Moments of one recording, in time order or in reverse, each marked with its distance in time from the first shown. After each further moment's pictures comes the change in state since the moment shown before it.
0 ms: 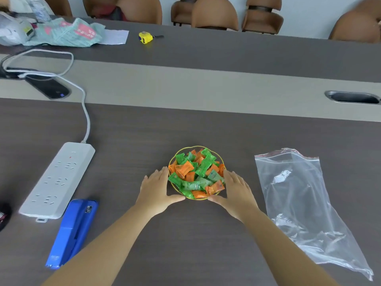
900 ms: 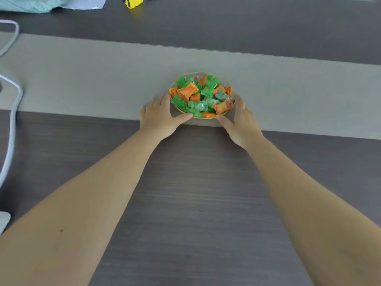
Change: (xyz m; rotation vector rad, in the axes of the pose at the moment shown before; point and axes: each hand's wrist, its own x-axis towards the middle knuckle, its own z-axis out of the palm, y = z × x) left_hand 0.318 0.013 -0.077 -0.091 0.347 -0.017; right_hand 0.314 -0.002 -0.071 0.281 0.209 -0.076
